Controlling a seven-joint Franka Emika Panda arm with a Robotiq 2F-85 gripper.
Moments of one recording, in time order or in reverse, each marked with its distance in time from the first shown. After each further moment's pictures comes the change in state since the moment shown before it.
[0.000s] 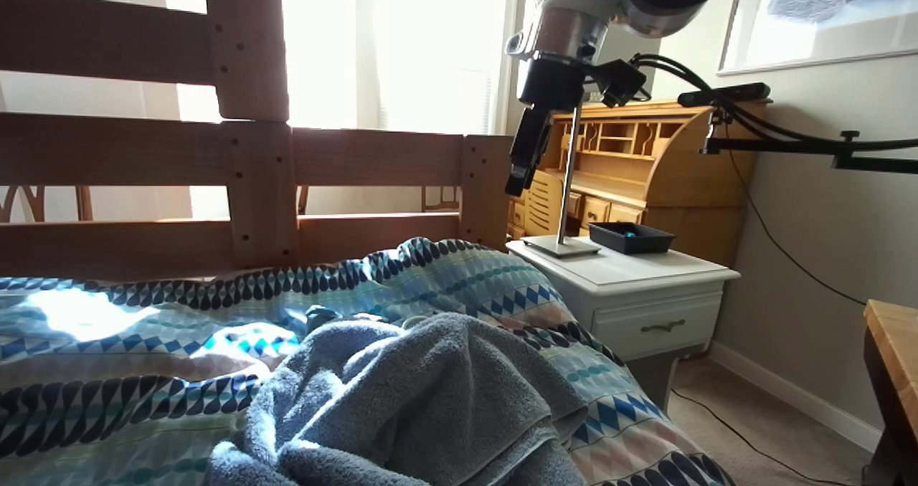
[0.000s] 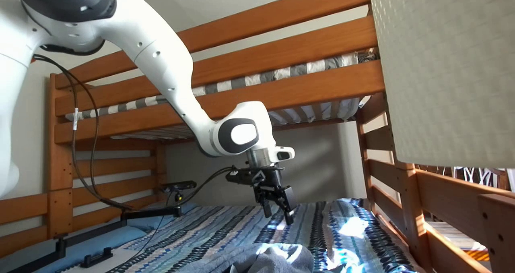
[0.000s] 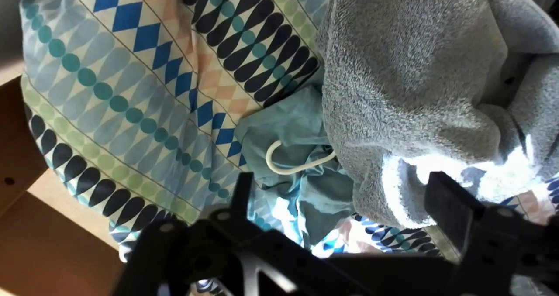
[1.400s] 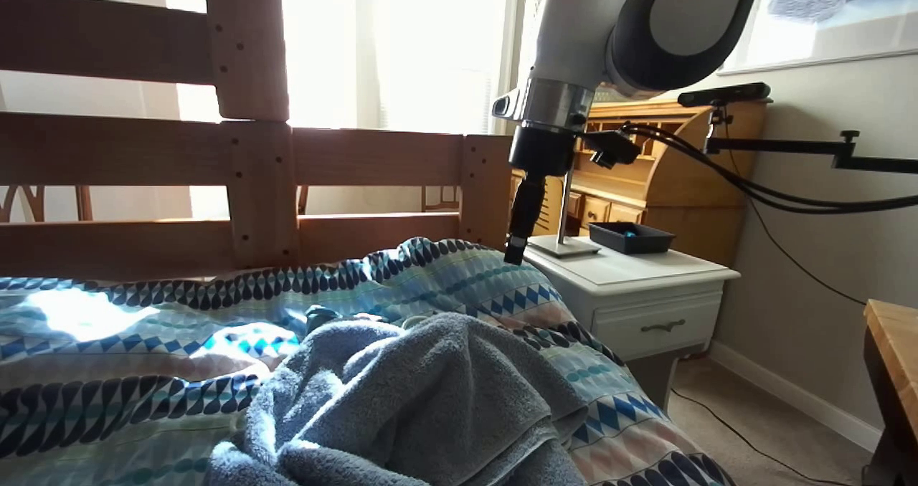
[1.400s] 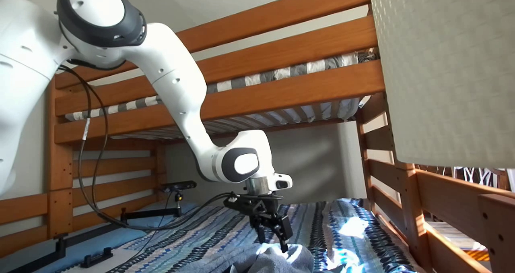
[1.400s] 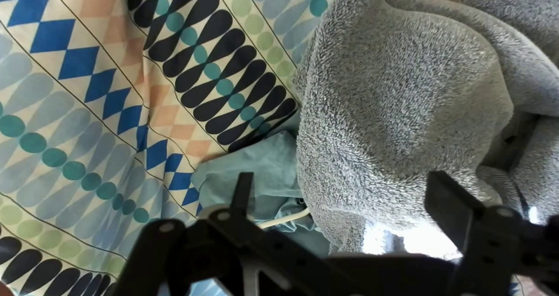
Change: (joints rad) arm 0.056 0.167 -0.017 0.021 -0.049 0.081 -0.008
